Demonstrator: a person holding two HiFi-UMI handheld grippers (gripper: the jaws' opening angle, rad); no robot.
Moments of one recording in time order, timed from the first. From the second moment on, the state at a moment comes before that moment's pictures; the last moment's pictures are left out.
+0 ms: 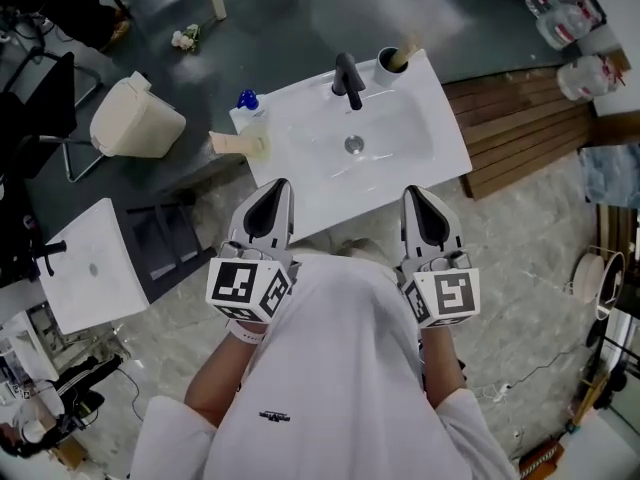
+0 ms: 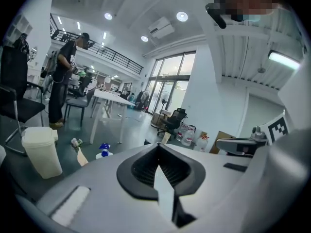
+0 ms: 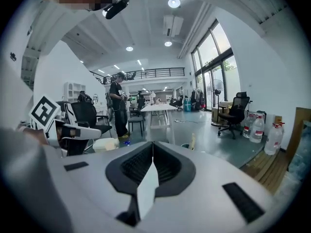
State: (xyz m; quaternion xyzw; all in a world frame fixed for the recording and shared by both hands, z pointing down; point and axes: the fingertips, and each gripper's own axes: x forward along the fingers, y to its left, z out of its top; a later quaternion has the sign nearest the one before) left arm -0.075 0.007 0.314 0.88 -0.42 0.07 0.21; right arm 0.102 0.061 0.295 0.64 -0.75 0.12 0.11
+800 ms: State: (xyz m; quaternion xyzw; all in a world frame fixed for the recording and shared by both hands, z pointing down) left arm -0.108 -0.033 0.328 0.79 -0.56 0.07 0.24; right arm 0.094 -0.020 0.301 0.52 -0.84 0.11 0.11
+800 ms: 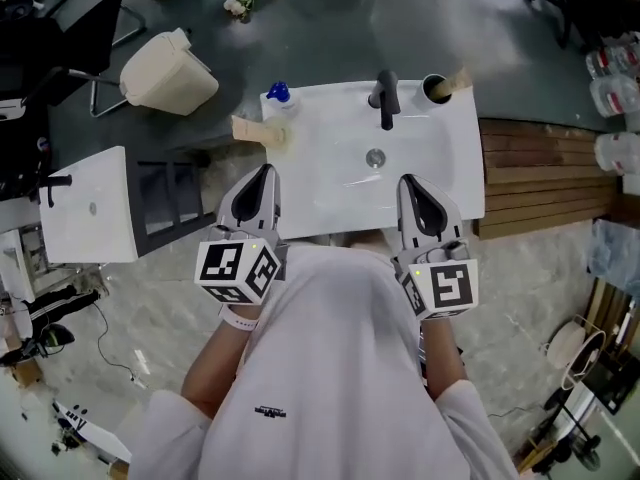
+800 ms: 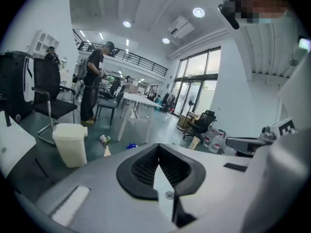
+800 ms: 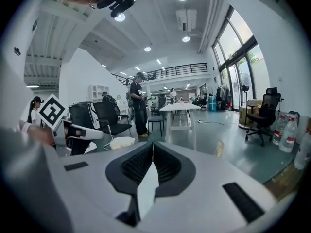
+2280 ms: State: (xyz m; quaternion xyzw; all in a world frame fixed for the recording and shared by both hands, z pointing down) left arm -0.211 -0.102 0.445 0.68 -0.67 0.10 0.29; right arm -0.002 -0.077 0.358 0.39 -0.89 0.13 0.17
